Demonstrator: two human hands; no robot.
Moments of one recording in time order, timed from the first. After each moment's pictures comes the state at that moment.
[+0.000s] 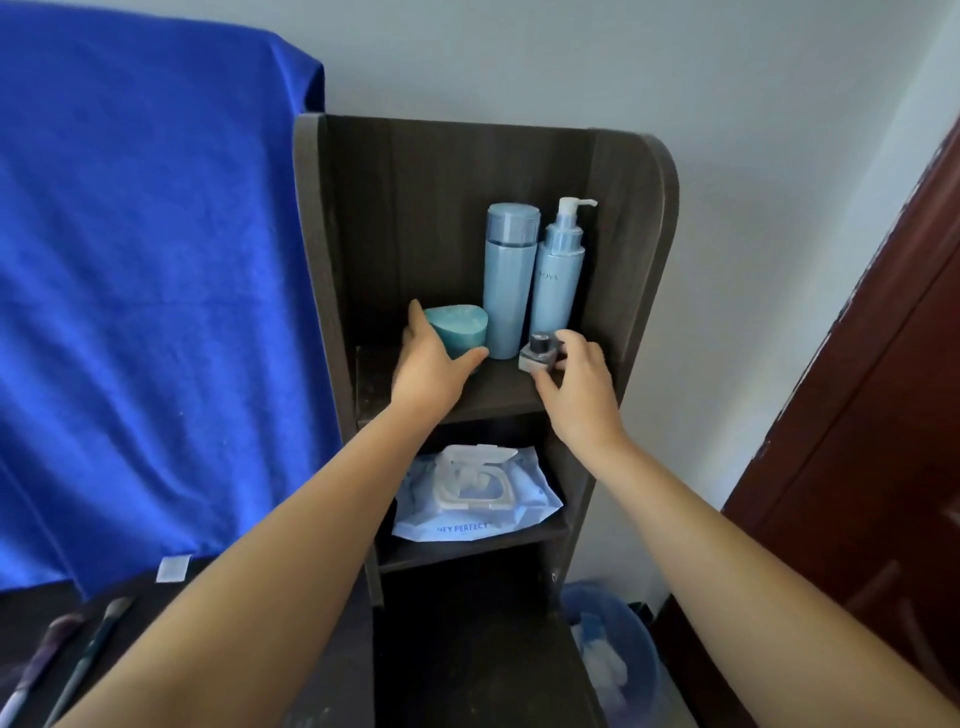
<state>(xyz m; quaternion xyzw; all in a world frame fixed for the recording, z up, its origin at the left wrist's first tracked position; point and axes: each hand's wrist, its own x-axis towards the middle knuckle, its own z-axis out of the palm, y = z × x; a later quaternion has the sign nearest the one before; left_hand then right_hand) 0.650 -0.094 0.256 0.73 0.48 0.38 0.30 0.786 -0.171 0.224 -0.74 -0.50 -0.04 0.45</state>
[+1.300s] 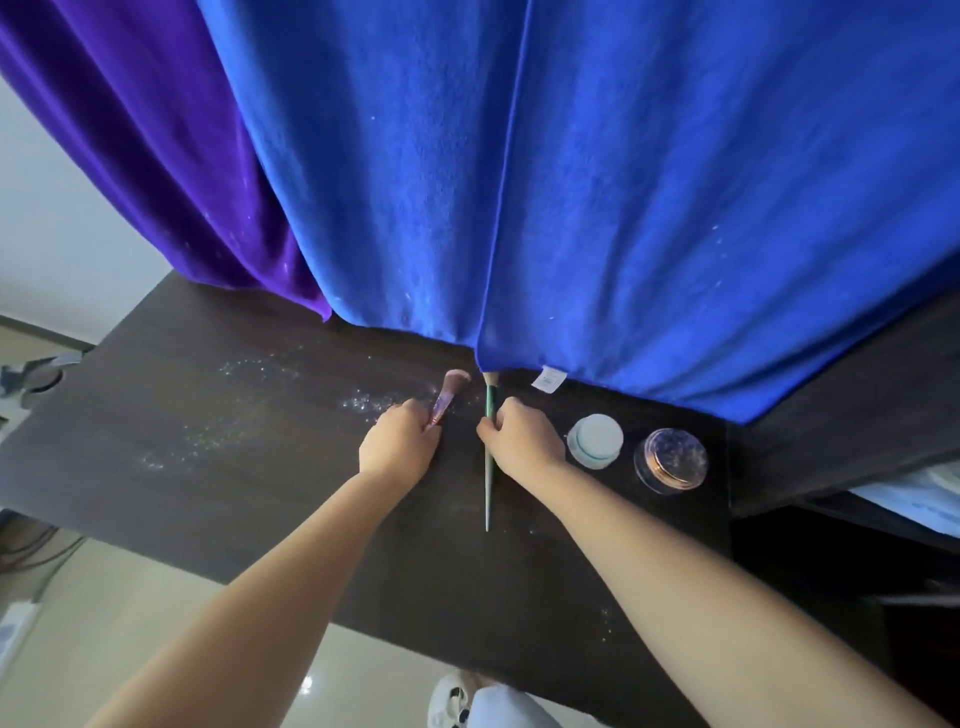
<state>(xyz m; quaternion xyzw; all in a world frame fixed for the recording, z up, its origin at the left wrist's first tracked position) 0.204 -0.046 -0.001 0.58 0.76 0.11 0.27 0.349 -0.041 0.012 -0.73 -0.62 0.30 0.07</state>
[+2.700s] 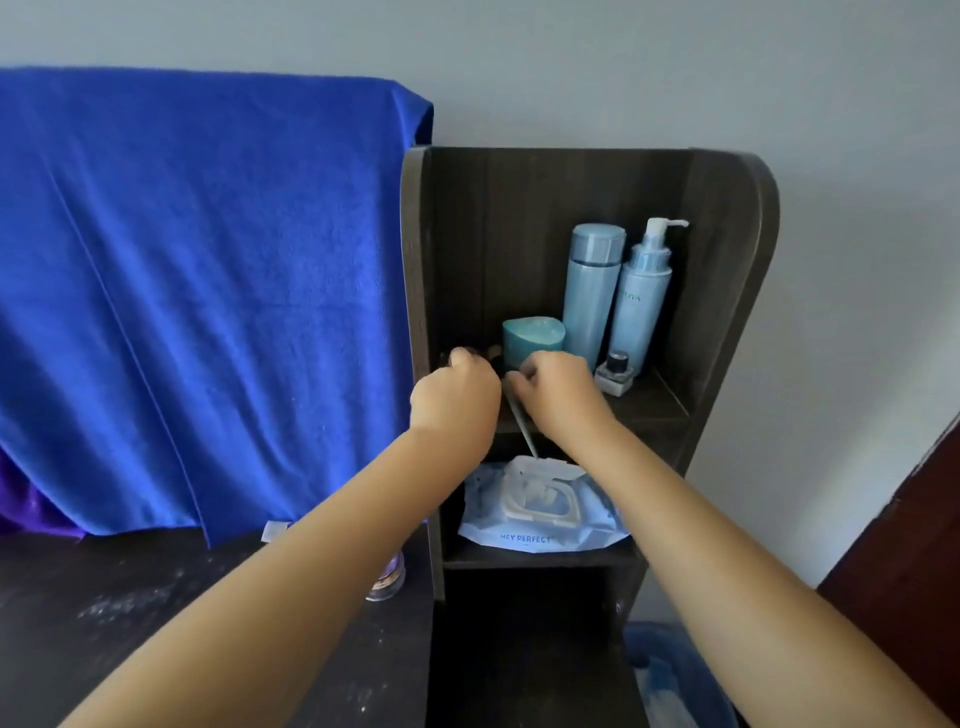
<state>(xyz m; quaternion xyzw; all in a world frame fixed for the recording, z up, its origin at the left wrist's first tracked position) 0.595 -0.156 0.286 0.82 0.54 0.09 -0.16 0.714 -0.152 0.268 -0.71 -0.63 0.02 0.32</state>
